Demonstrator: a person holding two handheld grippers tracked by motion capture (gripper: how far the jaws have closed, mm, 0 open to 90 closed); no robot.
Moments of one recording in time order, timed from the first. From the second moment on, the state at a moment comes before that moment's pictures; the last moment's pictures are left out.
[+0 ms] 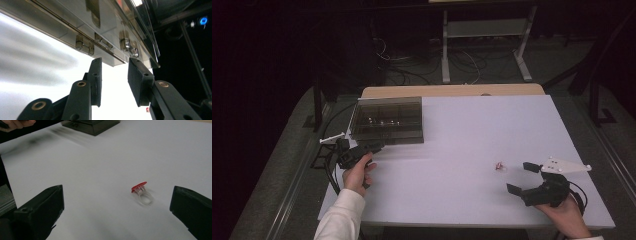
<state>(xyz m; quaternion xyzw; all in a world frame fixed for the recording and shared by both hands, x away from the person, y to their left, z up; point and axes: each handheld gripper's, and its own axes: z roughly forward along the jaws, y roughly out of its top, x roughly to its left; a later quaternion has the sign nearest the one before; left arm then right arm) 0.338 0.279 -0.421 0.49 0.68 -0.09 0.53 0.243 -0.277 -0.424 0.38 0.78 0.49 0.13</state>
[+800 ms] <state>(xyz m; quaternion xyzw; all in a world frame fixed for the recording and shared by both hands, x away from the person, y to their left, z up) 0.329 0.280 -0.391 0.65 0.58 0.01 0.49 0.243 -0.277 -0.424 0.37 0.78 0.49 0.12</state>
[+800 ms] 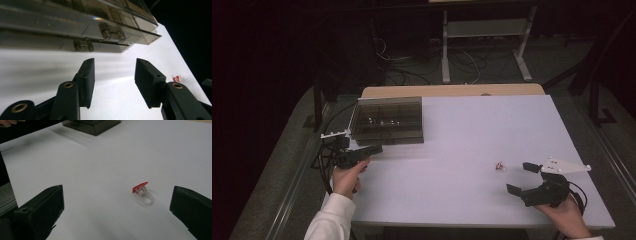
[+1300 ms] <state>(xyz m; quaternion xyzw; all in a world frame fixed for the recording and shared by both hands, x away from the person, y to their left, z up) 0.335 0.282 -0.372 0.68 0.53 0.04 0.50 0.243 -0.277 -0.424 0.37 0.78 0.49 0.12</state>
